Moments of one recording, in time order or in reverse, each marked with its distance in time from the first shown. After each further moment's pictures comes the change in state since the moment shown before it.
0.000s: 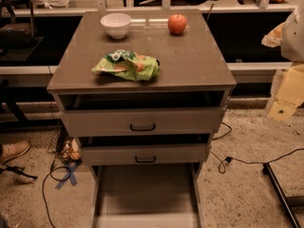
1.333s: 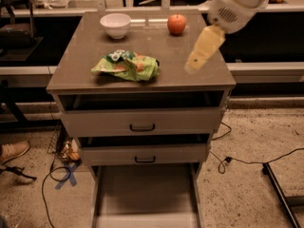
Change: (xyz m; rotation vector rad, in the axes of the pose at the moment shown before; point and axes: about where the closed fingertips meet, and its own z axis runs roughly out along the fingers) arm -0.110 -0.108 0.062 0.048 -0.110 0.258
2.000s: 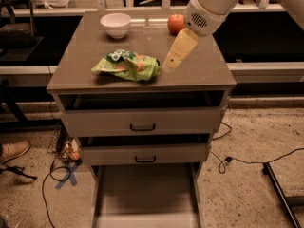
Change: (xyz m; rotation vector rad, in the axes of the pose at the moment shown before) arm -0.044 0.002 0.040 -0.027 -0.043 0.034
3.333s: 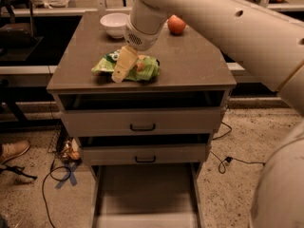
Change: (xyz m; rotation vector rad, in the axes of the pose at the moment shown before) arm -0.103 0.045 0.104 -0.037 -0.040 -0.091
